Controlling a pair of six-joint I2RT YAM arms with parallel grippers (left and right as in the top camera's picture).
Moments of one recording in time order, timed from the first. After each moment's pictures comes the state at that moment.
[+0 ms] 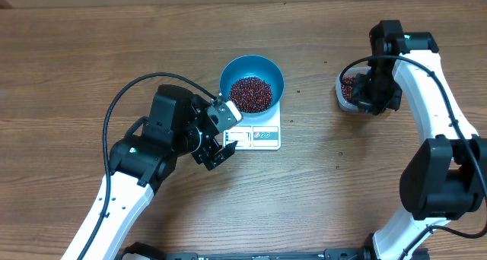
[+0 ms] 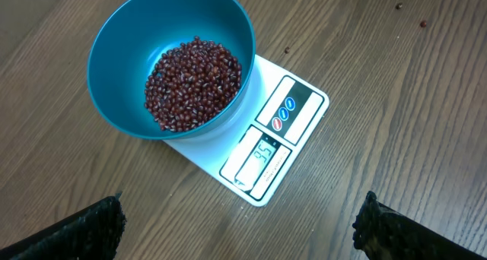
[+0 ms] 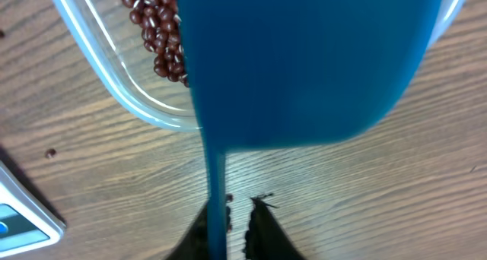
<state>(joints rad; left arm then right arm) -0.38 1.19 1.00 -0.68 0.30 0.55 -0.01 1.90 1.63 -1.32 0.04 0.31</state>
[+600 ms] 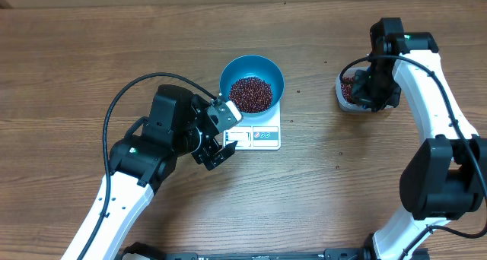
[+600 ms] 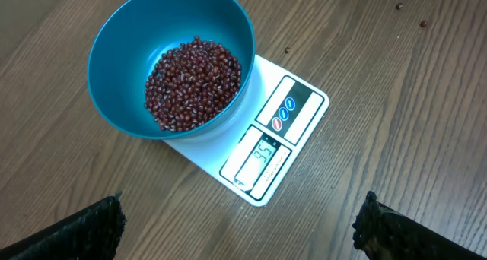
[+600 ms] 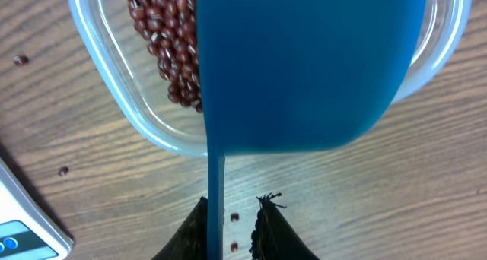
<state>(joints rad) -0.38 1.19 1.00 -0.68 0.30 0.55 -0.01 1.90 1.63 -1.25 0.04 0.30</state>
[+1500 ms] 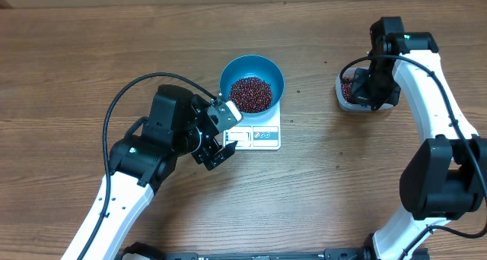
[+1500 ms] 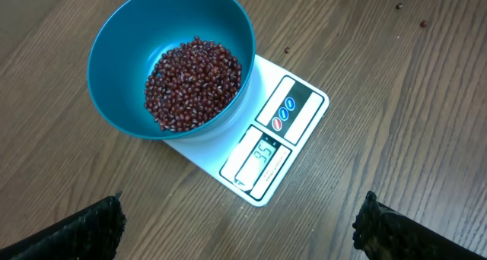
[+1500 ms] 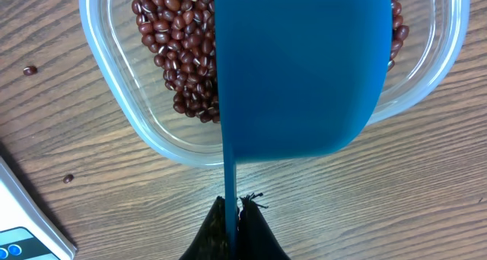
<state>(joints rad) -0.38 1.19 1.00 -0.68 0.30 0.55 -0.01 1.90 1.63 -1.24 0.04 0.30</state>
